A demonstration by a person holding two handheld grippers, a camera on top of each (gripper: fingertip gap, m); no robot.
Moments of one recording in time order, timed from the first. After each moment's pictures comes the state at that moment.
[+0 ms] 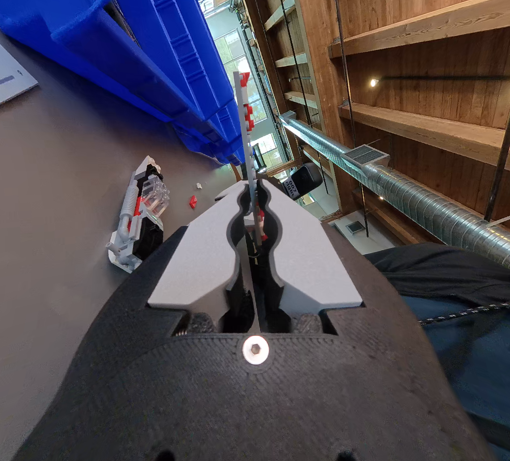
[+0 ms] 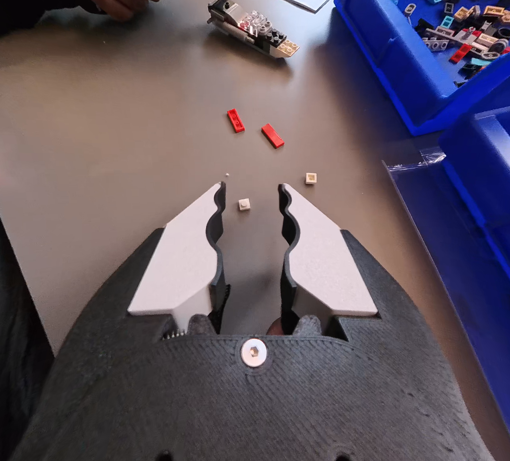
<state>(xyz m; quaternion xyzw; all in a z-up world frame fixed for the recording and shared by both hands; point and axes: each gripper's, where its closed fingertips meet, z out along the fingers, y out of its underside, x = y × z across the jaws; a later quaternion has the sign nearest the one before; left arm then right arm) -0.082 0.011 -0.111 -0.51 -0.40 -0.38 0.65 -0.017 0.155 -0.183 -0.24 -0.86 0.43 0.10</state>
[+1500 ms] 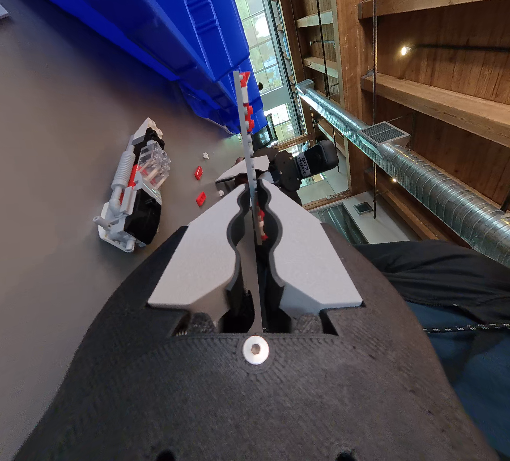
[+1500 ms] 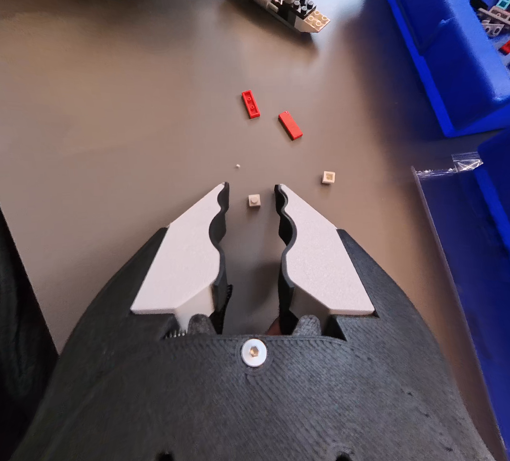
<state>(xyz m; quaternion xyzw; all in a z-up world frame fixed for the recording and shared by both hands) -0.063 0.022 -0.126 -0.56 -0.40 -0.40 0.60 -0.010 0.149 -0.196 -0.21 -0.89 0.39 0.08</state>
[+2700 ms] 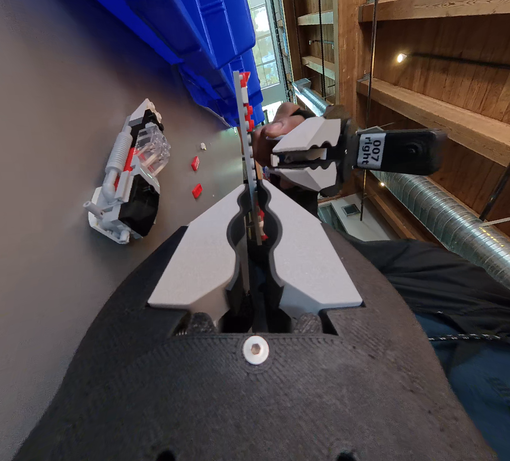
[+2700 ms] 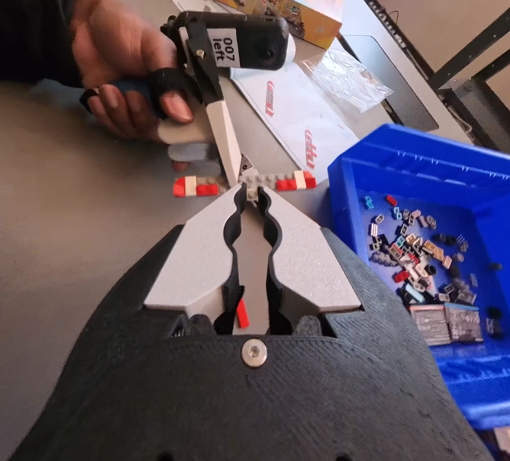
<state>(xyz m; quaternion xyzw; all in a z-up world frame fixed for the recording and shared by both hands) -0.057 0.027 -0.131 -0.55 -0.42 -0.43 0.58 -0.069 0.026 -0.112 -0.06 -0.88 0.44 0.19</state>
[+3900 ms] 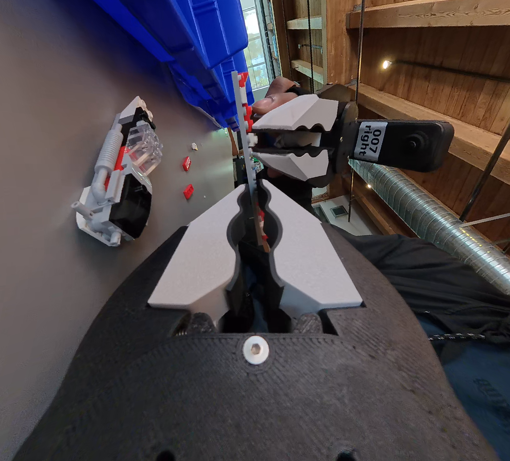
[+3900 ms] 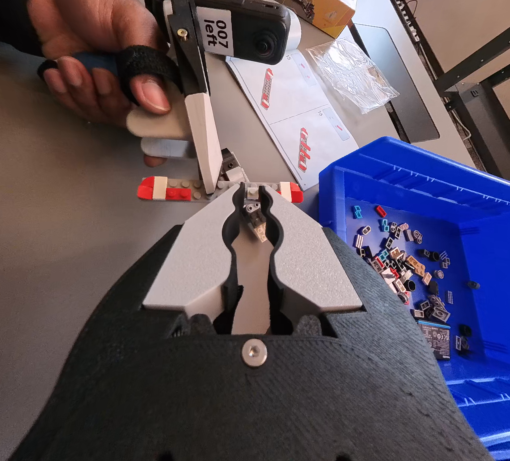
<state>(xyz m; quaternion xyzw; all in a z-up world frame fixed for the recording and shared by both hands) -0.056 0.028 -0.126 -0.53 -0.42 -0.45 0.59 -0.088 0.017 -0.119 -0.02 -0.90 0.40 0.19</state>
